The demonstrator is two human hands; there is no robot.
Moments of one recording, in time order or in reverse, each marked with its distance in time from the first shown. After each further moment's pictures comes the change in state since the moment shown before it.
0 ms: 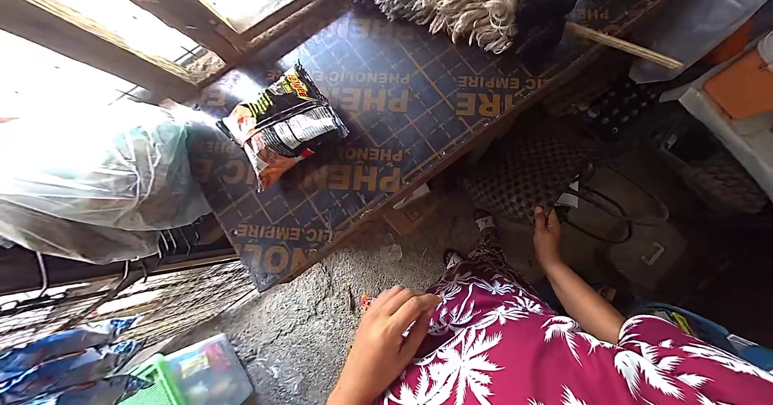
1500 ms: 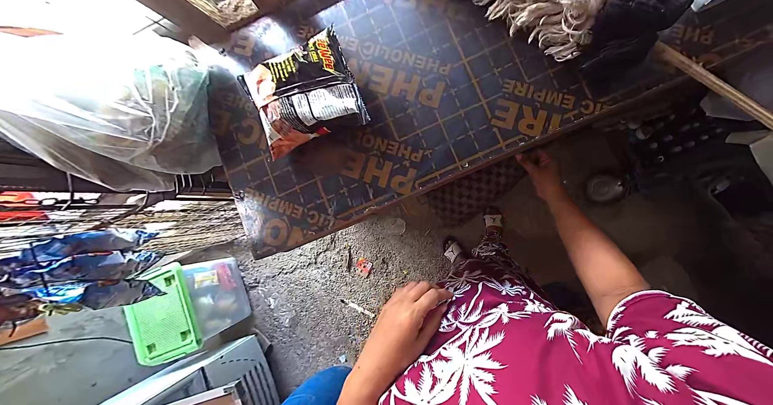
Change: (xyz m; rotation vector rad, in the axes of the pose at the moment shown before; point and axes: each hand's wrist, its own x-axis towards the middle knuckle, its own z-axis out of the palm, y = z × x) left_hand 0.015 0.010 0.051 0.032 -0.094 -0.286; right_hand 0.163 -0.058 0.083 0.094 -0.587 -0.135
